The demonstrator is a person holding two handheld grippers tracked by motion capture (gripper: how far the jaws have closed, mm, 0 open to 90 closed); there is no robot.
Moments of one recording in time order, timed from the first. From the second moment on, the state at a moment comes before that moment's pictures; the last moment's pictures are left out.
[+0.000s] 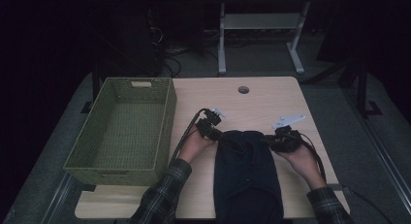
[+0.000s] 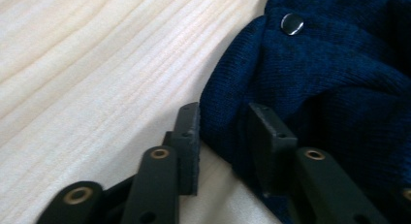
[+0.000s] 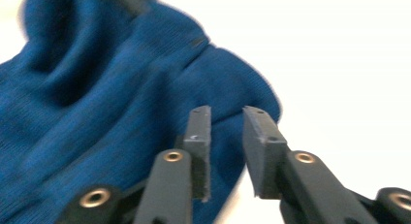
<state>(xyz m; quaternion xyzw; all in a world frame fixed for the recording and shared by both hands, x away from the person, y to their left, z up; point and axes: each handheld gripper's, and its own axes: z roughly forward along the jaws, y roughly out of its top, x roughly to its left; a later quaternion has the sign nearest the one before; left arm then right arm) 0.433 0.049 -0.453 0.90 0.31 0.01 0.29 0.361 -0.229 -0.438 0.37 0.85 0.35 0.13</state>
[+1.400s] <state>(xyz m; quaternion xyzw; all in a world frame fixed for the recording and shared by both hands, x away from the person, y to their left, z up) 0.449 0.050 -0.406 0.89 0.30 0.06 0.32 0.421 -0.234 -0.416 0.39 0.84 0.35 0.13</state>
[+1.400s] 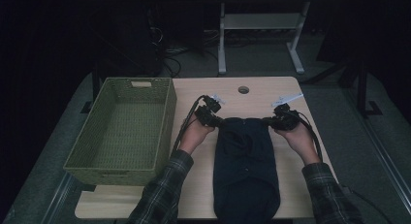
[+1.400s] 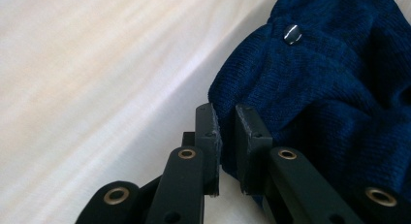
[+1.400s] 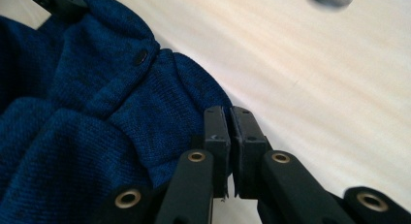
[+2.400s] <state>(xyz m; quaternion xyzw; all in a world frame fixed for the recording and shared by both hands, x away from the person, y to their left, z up) 0.451 0.065 -0.327 0.88 0.28 0.15 0.37 0.432 -0.222 -0.337 0.36 0.82 0.39 0.21</state>
